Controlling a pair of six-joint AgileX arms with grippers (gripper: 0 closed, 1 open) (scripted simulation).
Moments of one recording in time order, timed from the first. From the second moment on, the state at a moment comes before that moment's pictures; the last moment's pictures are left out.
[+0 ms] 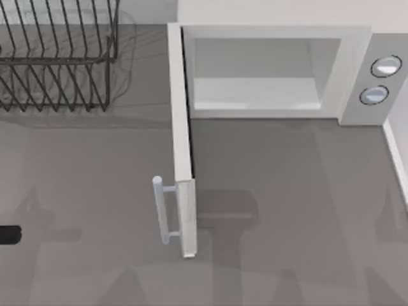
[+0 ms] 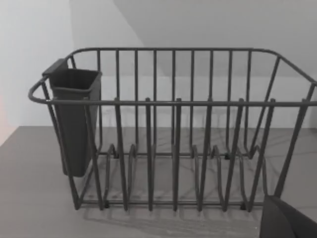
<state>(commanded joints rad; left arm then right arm) 0.00 0.00 0.00 0.00 0.00 0.00 0.00 0.00 0.00 0.00 0.00 0.00</state>
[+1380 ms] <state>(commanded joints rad) -0.23 -0.03 0.04 -0.07 -0.23 0.00 0.00 0.00 0.00 0.00 0.00 0.00</state>
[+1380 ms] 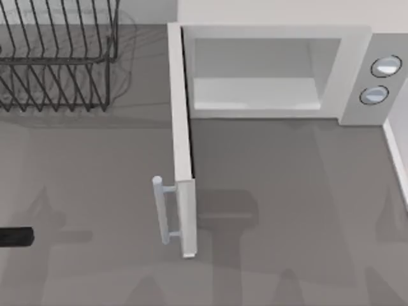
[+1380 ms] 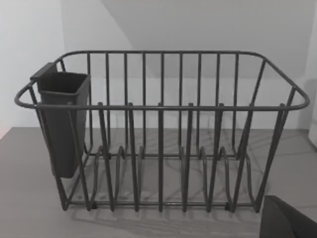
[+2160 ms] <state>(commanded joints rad) 0.16 -0.25 0.01 -0.27 0.16 0.00 0.00 0.00 0.00 0.00 0.00 0.00</state>
